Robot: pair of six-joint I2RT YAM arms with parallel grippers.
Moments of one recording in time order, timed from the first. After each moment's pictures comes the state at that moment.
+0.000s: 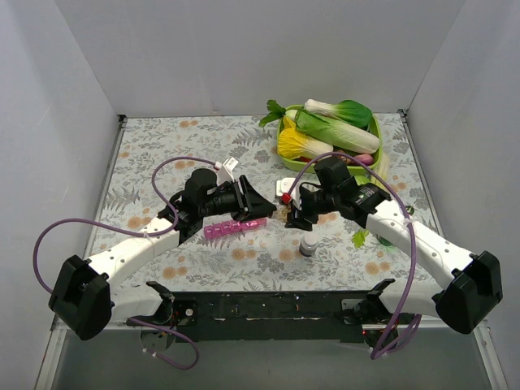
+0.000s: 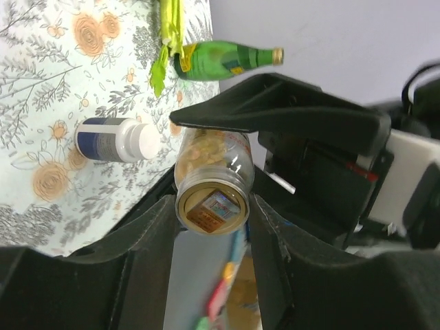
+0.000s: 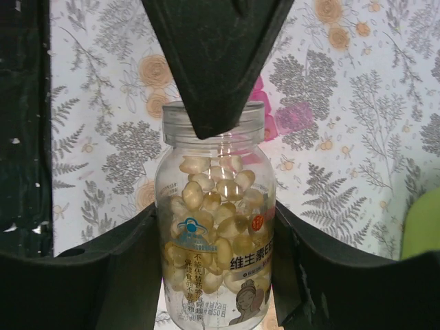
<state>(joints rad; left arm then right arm) -0.65 1.19 0.76 0.09 0.52 -1.18 0.70 1.22 1.02 -0.57 -0.57 -0.71</state>
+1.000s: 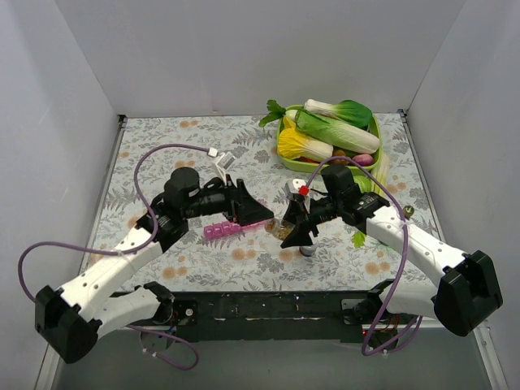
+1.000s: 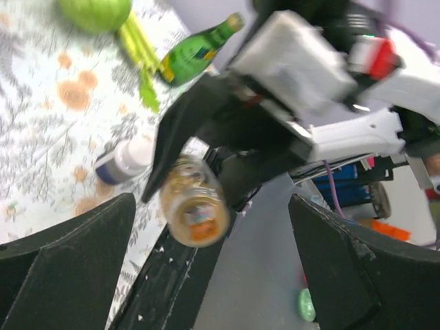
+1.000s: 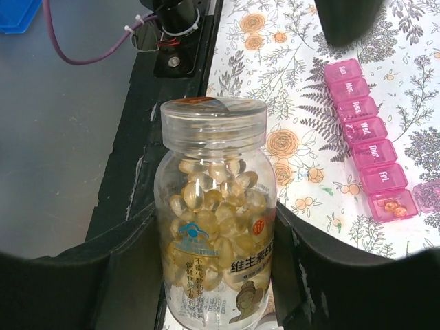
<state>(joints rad) -0.64 0.96 0.83 -0.01 0.63 -0.68 0.61 1.21 0.85 -0.36 -1.12 -0.43</state>
